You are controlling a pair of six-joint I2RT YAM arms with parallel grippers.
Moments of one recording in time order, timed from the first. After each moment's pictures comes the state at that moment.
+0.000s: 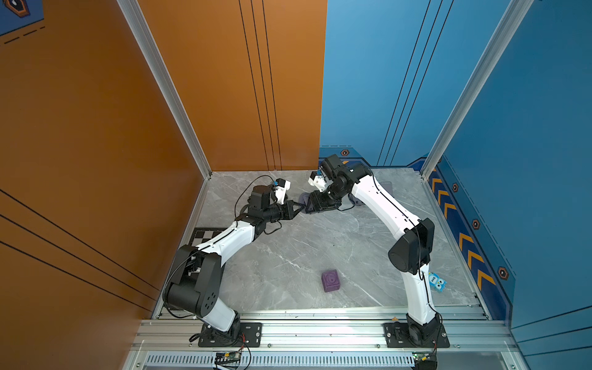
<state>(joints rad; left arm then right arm) -0.29 1.57 0.97 0.13 0.65 -0.50 0.59 2.14 2.24 -1.26 -0.41 0.24</state>
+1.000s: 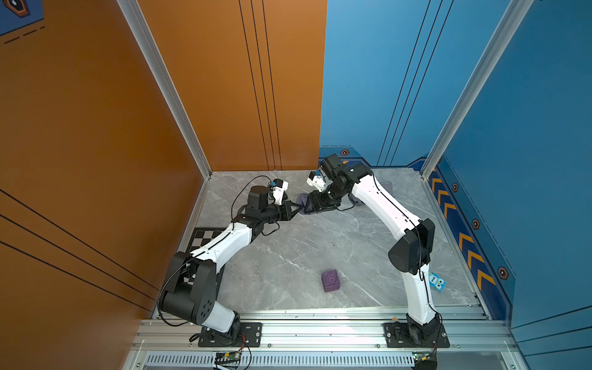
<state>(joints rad) -0.29 1.50 0.97 0.06 0.63 -0.51 0.59 2.14 2.26 -1.26 -0.46 0.23</state>
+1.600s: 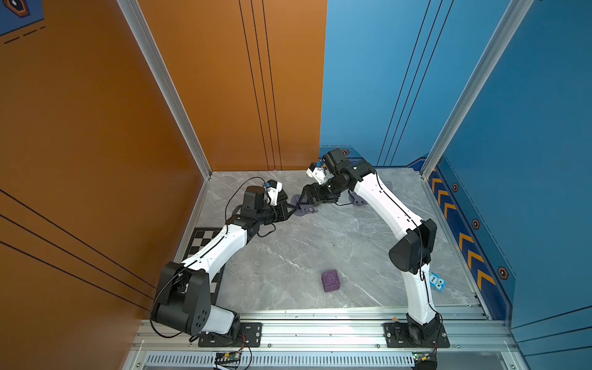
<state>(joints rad) -0.27 1.43 0.97 -0.06 0.58 -0.55 0.58 2.15 2.29 -1.16 -0.48 0.27</state>
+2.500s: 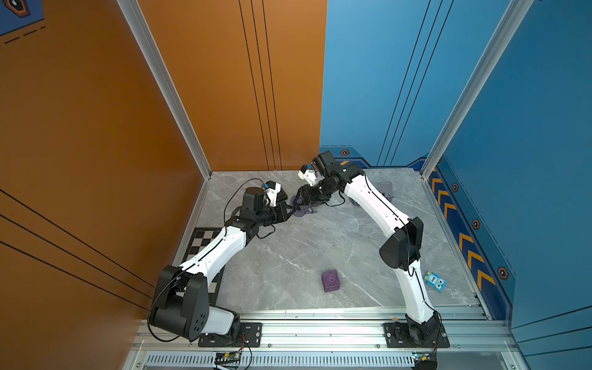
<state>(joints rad) -0.27 1.41 0.95 -0.07 0.55 -0.58 0.61 2.25 2.38 -1.14 -0.50 0.29</state>
